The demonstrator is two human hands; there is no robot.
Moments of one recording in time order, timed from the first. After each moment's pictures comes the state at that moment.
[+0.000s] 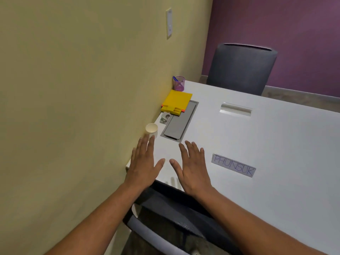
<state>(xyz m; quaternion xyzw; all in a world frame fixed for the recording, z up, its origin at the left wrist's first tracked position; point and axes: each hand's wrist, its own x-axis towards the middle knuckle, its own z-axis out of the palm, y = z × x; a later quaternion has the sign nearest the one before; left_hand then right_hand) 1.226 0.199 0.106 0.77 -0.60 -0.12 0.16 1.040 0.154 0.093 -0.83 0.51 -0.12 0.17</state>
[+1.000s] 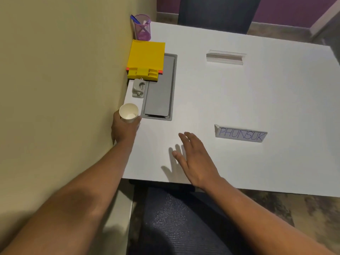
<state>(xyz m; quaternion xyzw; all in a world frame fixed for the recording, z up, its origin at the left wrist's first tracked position) 1.350 -0.032 -0.108 0.79 -0.28 -0.33 0.44 1.100 0.085 -0.014 -0.73 0.61 -0.09 0.29</state>
